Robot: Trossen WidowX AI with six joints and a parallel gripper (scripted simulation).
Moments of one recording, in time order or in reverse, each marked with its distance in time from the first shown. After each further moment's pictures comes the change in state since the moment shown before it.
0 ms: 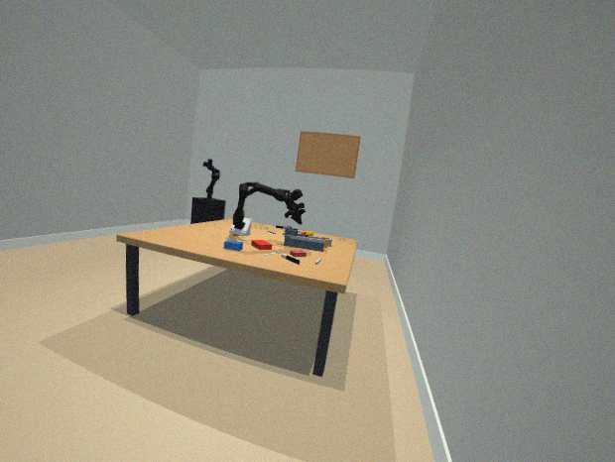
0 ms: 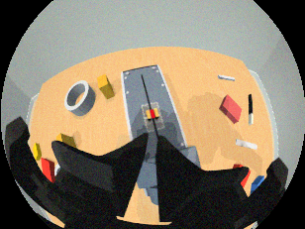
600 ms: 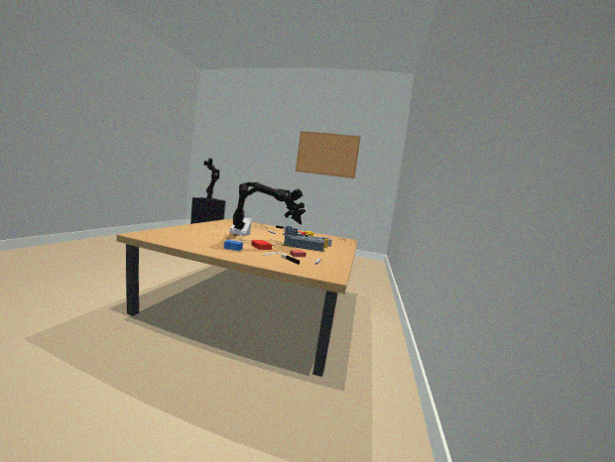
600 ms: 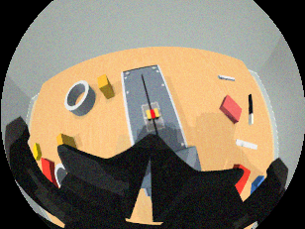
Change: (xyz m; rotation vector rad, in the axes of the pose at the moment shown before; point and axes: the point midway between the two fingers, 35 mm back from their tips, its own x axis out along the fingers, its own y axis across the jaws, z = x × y) arm 0.000 0.000 0.000 0.000 0.000 0.001
